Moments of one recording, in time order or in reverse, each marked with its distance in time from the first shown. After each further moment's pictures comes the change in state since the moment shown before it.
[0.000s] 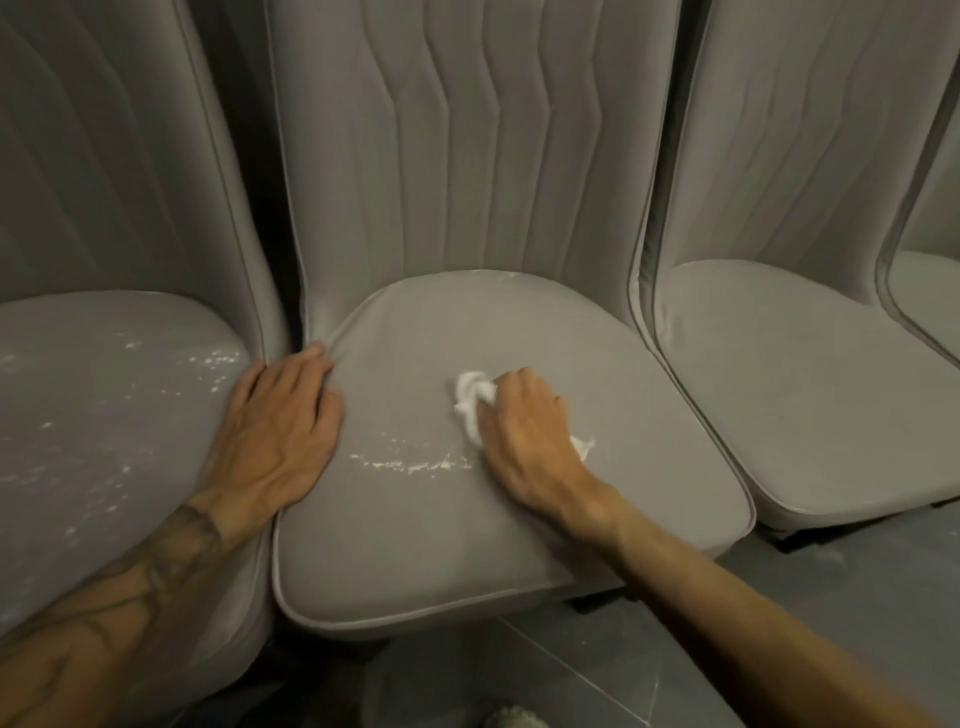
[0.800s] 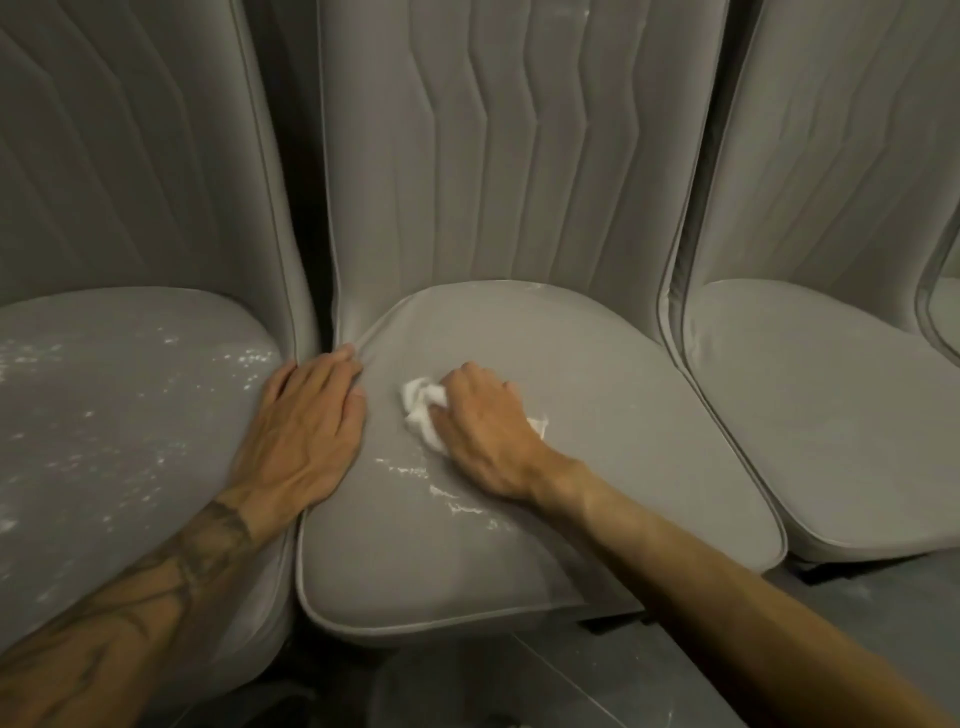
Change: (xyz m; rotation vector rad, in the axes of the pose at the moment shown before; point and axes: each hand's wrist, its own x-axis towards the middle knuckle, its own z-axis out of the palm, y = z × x) left_hand -0.002 0.001 -0.007 -0.012 0.018 0.009; right_hand 0.040 -0.038 0.014 0.106 -0.076 -0.262
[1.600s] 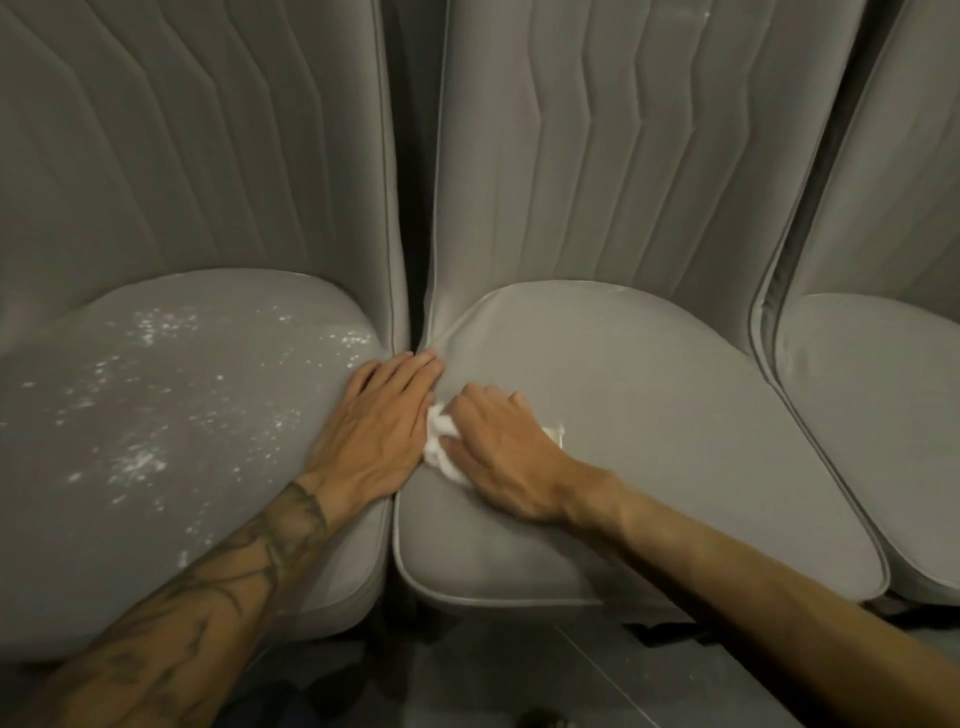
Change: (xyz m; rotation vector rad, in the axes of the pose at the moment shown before) left_hand -0.023 -0.015 -0.018 -0.002 -0.140 0.088; right_hand 0.003 -0.059 0.009 0.140 -0.052 -0.258
